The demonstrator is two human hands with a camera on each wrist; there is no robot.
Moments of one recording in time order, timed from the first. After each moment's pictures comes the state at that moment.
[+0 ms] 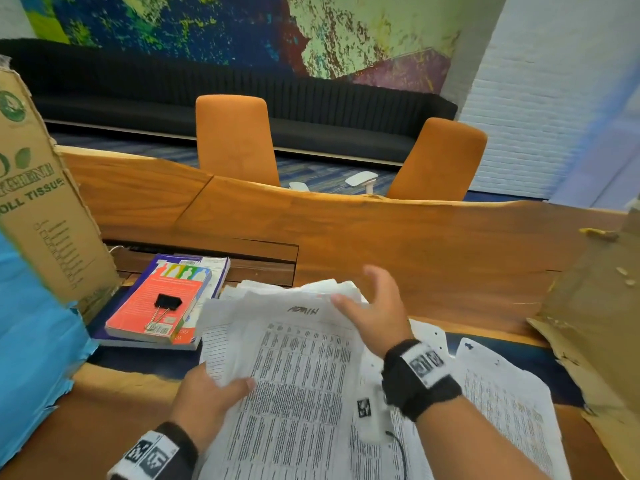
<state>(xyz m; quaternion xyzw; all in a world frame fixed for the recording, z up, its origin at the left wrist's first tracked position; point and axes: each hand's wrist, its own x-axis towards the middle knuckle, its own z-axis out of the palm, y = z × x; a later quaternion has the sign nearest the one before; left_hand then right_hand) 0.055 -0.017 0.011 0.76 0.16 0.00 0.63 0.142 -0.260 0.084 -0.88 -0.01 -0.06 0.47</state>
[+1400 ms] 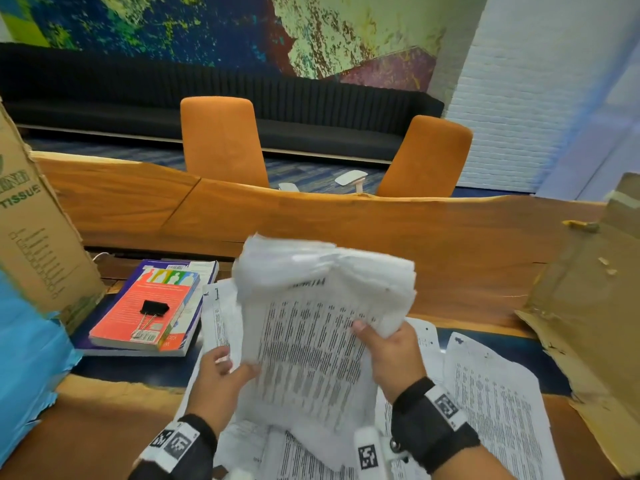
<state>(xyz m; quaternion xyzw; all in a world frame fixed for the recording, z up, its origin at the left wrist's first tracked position) 0.081 -0.043 -0.002 0.69 0.24 -0.02 0.68 0.107 -0.285 0.045 -0.69 0.03 -0.09 0.72</state>
